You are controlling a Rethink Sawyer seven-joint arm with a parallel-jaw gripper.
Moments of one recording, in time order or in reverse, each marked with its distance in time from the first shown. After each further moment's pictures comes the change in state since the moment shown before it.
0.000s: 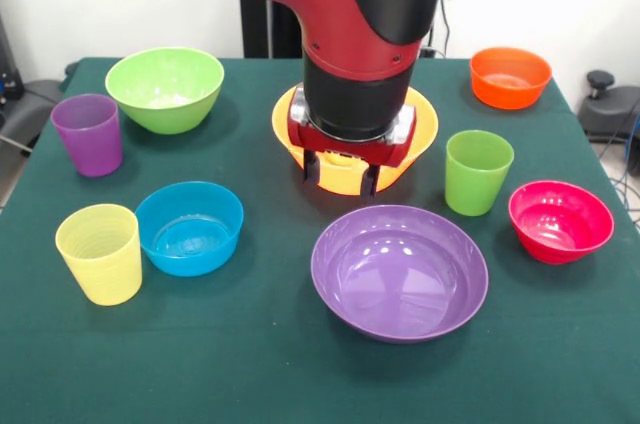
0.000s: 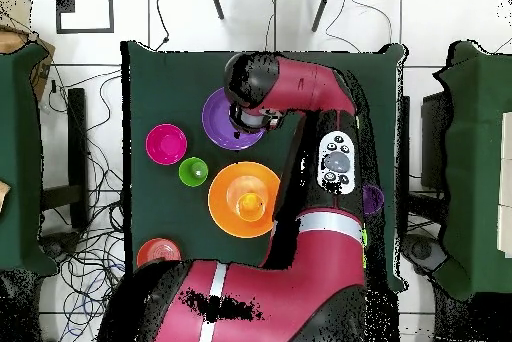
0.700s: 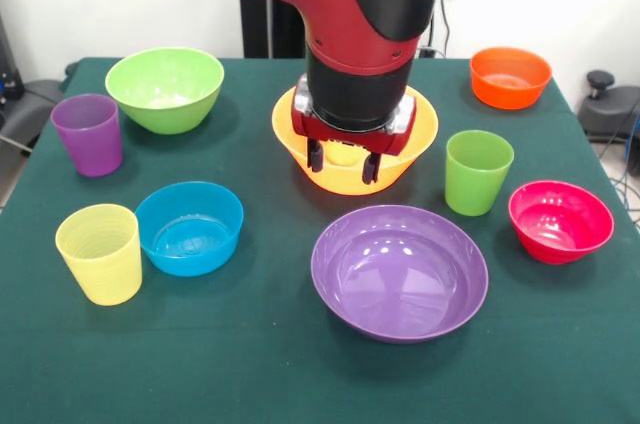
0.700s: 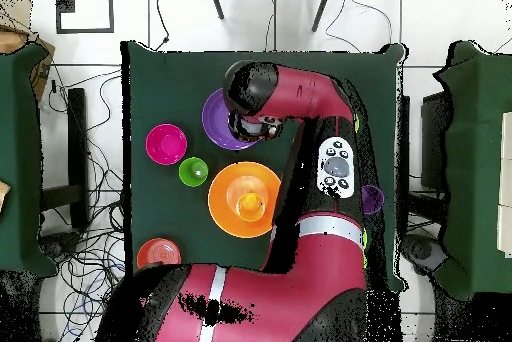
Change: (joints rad) arm 0.000 -0.015 0.000 0.053 0.000 0.000 0.000
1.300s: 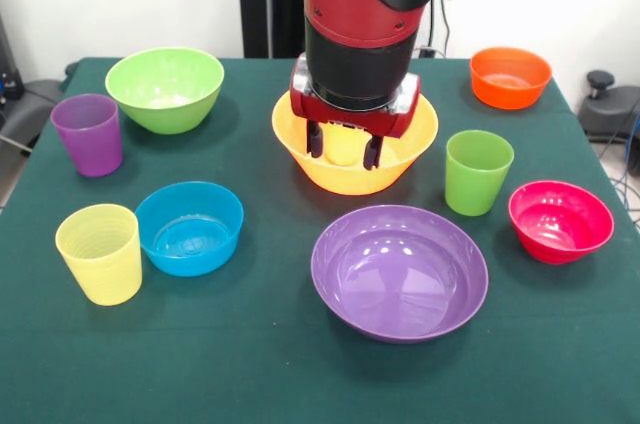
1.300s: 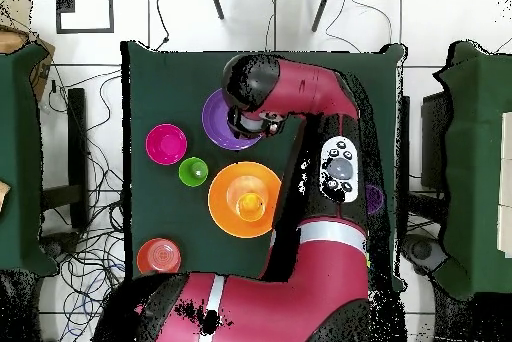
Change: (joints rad) arm 0.000 -0.032 0.000 -0.011 0.000 0.035 0.000
